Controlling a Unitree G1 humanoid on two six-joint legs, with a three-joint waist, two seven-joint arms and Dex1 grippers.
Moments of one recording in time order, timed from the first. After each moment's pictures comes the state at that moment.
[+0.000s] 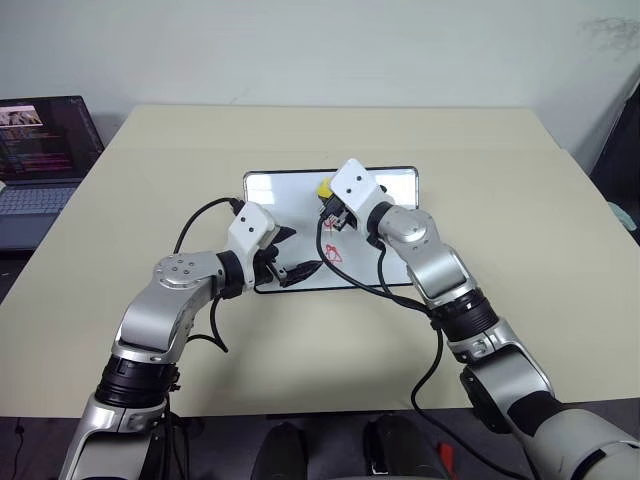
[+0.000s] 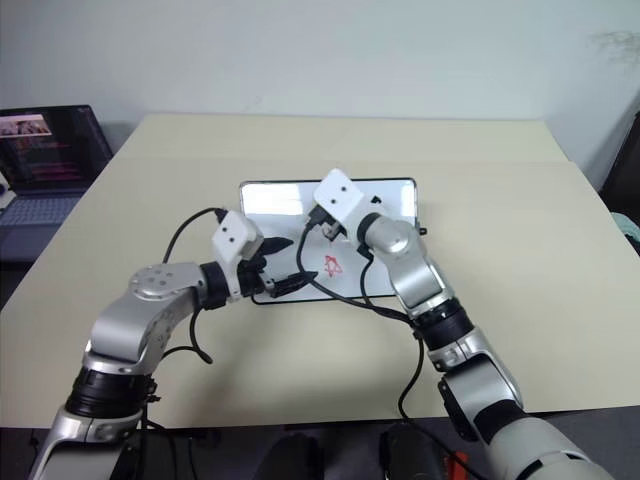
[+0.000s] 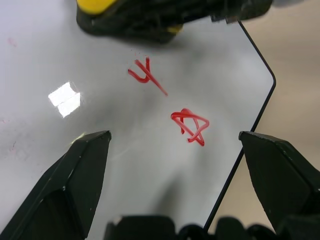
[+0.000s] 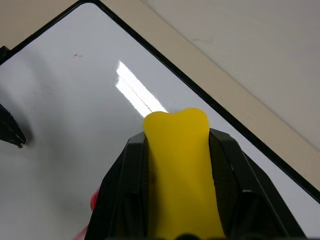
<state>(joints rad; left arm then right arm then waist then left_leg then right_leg) -0.43 0.59 -0.05 -0.19 -0.31 0.62 -0.78 -0.85 -0.11 0.30 0.22 -0.19 0.41 0.41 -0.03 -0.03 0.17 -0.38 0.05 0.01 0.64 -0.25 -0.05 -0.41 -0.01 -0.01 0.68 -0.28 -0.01</state>
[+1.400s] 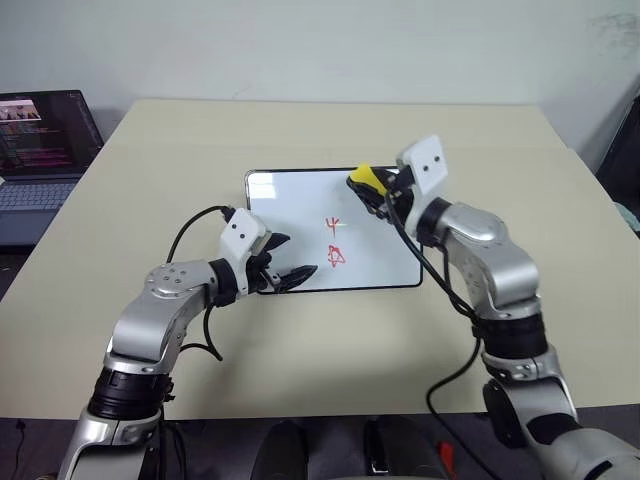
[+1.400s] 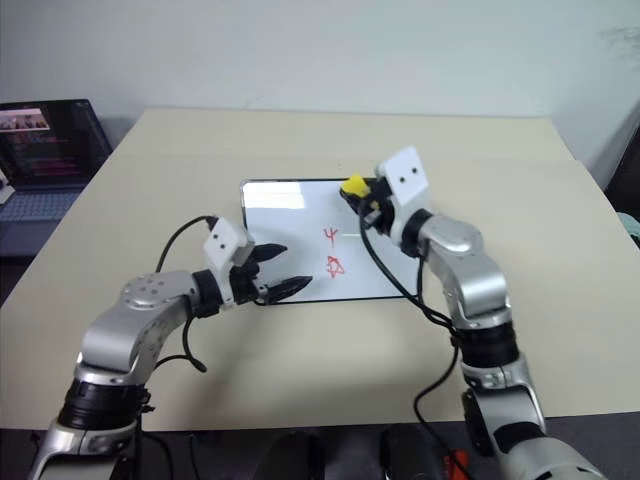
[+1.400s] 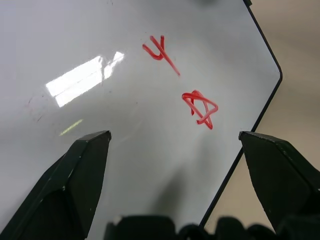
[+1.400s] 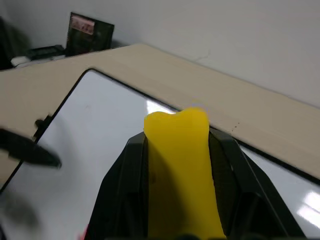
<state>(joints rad) -0.34 0.60 0.01 -0.23 -0.35 0.65 -0.77 -0.61 -0.30 0.07 -0.25 0.17 0.67 0.59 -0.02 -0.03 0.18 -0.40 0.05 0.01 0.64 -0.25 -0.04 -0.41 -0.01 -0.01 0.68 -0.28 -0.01</state>
